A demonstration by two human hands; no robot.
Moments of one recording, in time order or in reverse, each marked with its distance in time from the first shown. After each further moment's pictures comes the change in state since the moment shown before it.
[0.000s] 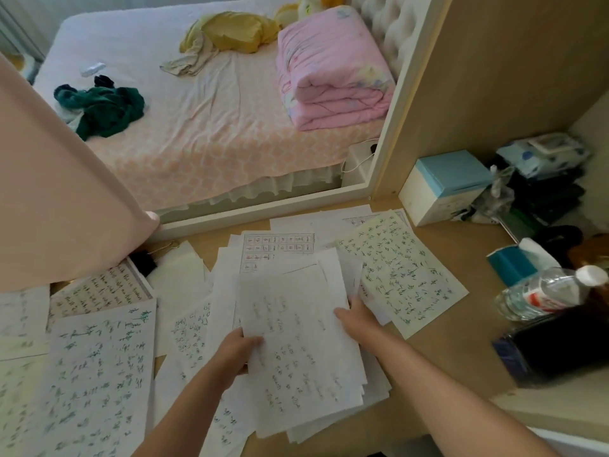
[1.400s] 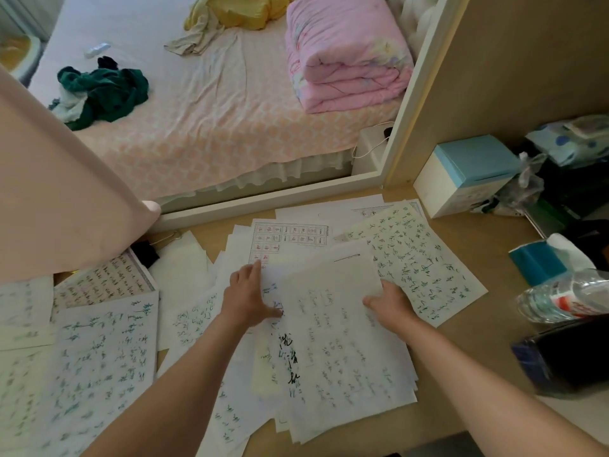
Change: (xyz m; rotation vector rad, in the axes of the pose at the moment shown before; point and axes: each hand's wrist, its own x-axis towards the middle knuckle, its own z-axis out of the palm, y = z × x) left_hand 0.054 0.065 0.004 1.091 0.303 0.460; right_hand 0.016 0.004 -0.046 -0.035 0.181 -0.077
